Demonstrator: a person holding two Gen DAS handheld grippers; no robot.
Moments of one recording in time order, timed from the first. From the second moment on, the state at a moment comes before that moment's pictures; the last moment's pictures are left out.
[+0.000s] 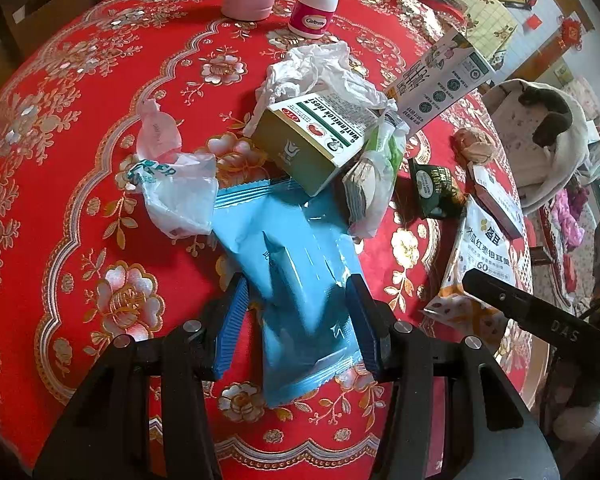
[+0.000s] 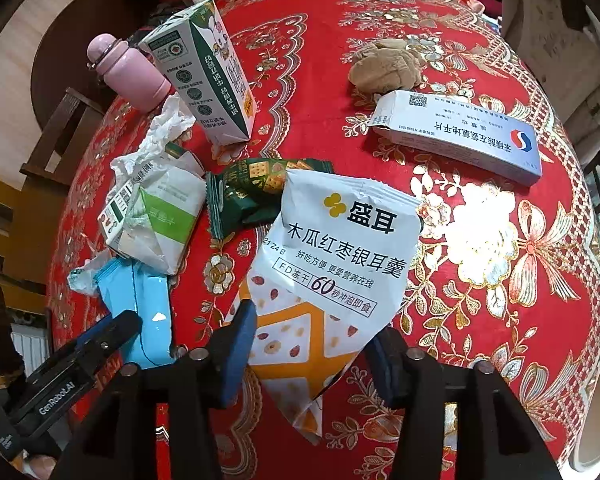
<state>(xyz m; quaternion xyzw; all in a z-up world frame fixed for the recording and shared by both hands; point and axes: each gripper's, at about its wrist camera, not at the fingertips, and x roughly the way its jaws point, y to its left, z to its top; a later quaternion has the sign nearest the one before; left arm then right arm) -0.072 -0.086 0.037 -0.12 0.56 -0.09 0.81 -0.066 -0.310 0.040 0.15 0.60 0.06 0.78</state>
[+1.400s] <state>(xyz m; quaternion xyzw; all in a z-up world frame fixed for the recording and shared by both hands) -0.116 -0.124 0.074 -0.11 0.55 -0.15 0.82 -0.127 -0.359 0.067 0.16 0.58 0.11 0.79</state>
